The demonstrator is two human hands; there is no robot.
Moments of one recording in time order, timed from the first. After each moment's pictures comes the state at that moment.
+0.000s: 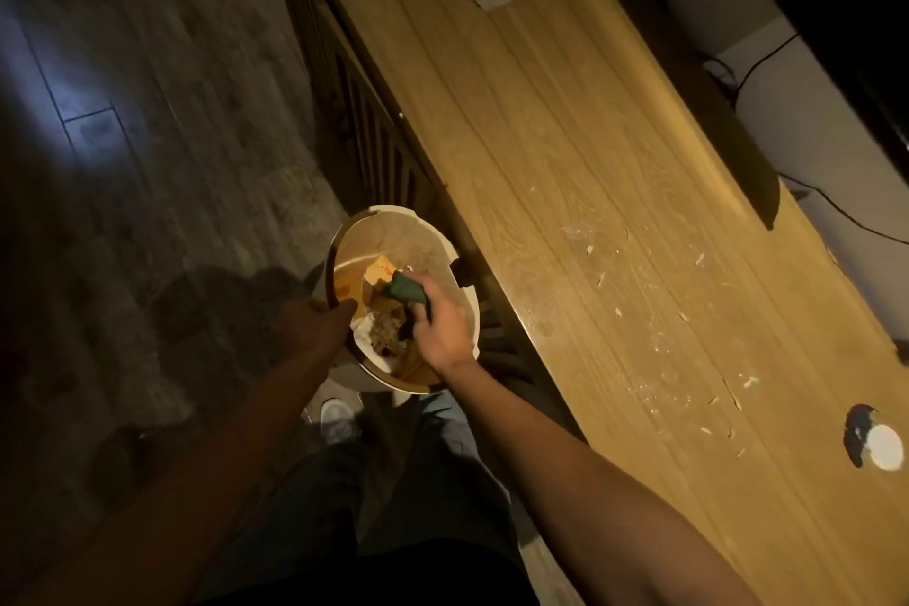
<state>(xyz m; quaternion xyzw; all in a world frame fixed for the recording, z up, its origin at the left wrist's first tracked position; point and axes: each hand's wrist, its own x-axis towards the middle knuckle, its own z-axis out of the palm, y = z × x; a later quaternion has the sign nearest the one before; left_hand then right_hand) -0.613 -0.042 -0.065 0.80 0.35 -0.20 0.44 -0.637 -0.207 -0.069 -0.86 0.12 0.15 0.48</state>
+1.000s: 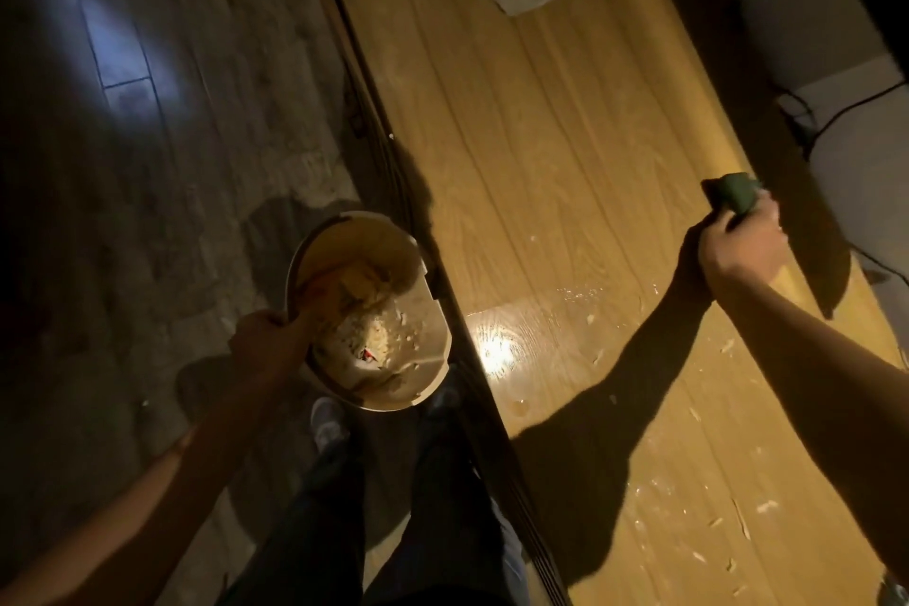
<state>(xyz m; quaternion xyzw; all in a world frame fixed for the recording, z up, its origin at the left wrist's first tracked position) -0.585 -0.046 -0.097 0.80 0.43 -0.13 0.40 -0.457 -0.564 -0.060 -0.91 0.38 -0.02 0.18</state>
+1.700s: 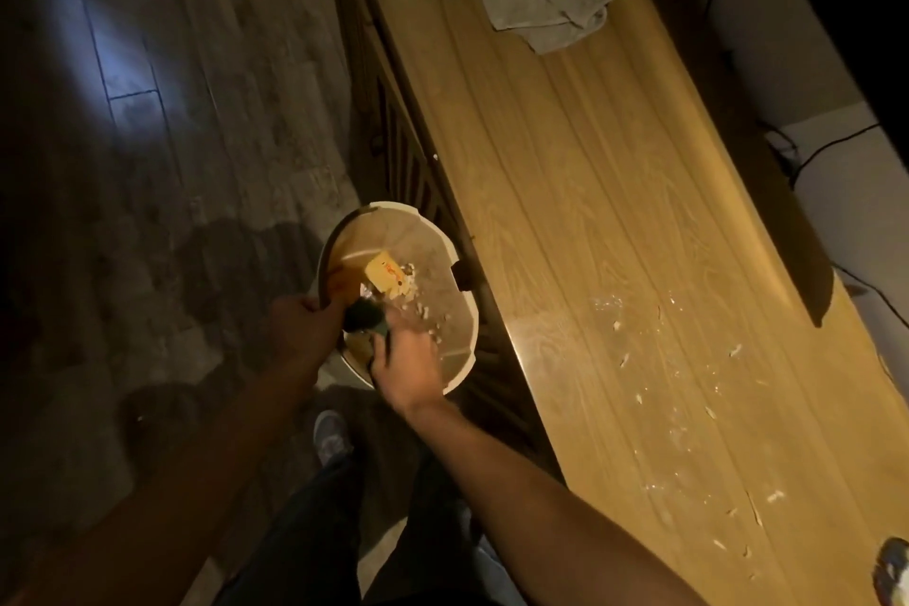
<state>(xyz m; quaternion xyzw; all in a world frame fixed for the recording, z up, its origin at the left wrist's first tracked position) -0.561 -0.030 -0.072 0.79 0.40 -0.13 0.45 -0.596 -0.164 -0.071 -0.90 0.05 0.22 0.37</state>
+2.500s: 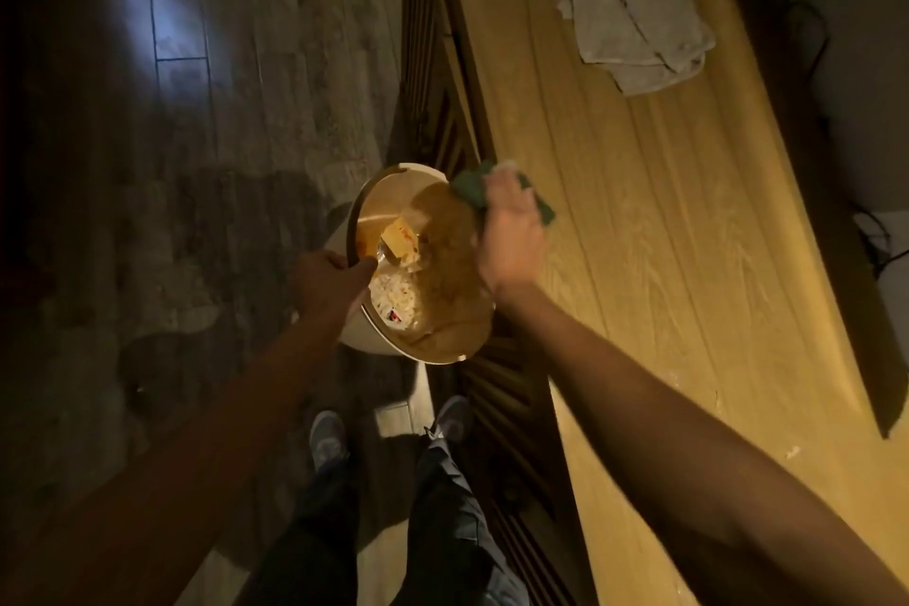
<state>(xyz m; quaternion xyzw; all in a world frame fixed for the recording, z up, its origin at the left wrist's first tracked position) -0.481 -0.004 -0.076 0.77 0.42 -0.08 0.48 -0.407 -0.192 -0.062 -0.98 -0.05 0.01 0.19</state>
